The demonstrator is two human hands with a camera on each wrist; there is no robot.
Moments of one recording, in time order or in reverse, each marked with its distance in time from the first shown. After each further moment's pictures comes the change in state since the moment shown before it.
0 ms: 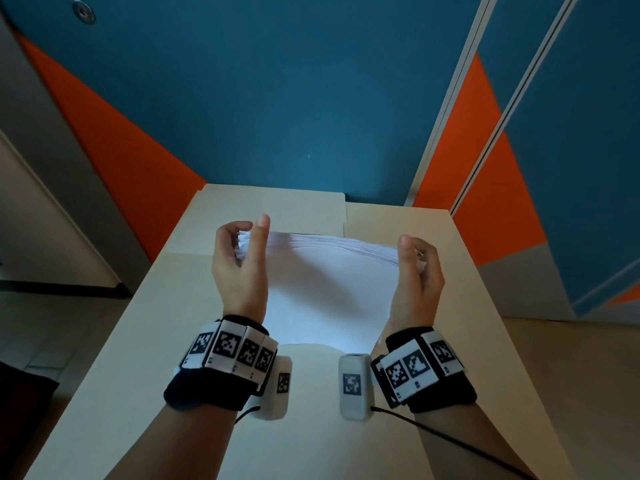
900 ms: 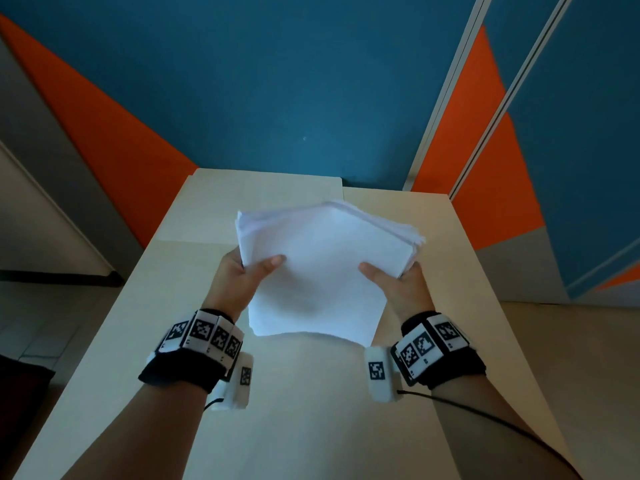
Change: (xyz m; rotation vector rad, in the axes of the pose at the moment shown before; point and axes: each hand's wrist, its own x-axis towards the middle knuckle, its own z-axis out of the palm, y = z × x) left_hand 0.014 -0.048 -0.029 0.083 -0.502 -0.284; right_hand 0.018 0.027 -0.026 -0.307 -0.348 0.346
